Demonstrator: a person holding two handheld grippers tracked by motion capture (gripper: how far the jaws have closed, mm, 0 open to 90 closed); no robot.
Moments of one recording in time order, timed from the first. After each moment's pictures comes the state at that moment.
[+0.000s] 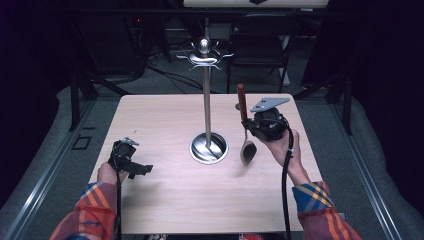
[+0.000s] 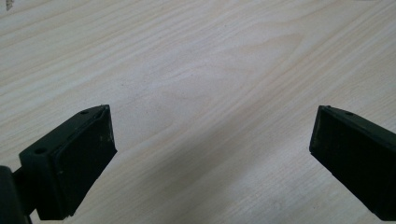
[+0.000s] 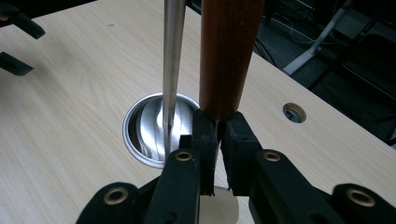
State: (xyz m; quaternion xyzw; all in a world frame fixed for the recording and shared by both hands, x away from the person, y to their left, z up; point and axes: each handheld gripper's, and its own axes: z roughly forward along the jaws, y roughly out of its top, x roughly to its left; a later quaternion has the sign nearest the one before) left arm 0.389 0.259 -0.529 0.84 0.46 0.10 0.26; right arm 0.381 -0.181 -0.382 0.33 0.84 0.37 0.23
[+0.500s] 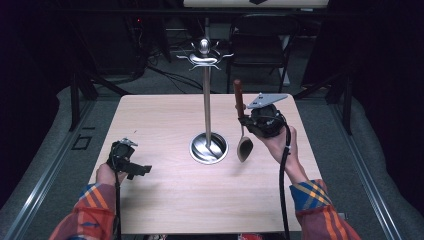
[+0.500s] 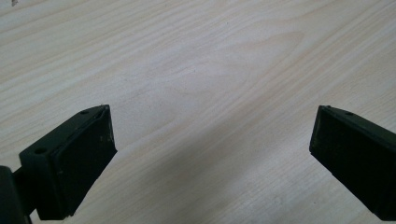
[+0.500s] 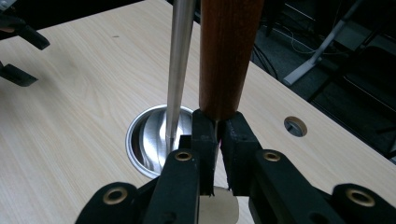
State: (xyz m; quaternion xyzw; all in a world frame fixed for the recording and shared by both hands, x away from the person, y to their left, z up) left arm 0.386 0.261 -0.528 0.84 0.47 0.10 0.26; right arm 0.384 -0.172 -0.373 0.32 0.83 0.38 0.24
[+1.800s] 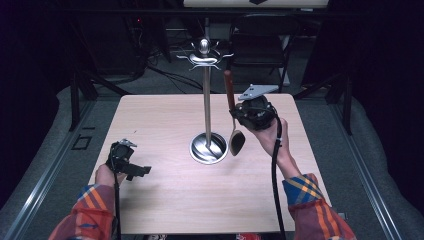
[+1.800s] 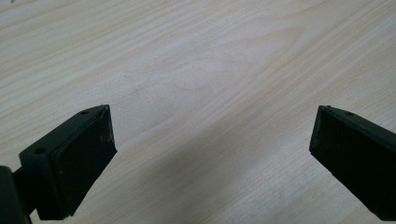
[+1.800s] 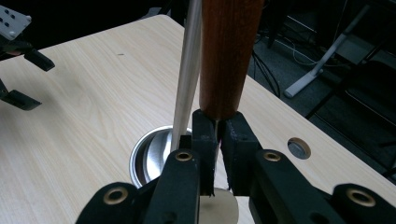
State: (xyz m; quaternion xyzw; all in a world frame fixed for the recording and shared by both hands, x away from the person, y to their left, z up) left arm 0.384 0.262 -0.528 0.84 0.47 0.10 0.26; right arm 0.395 -0.149 -0.358 0.31 0.83 0.40 0.24
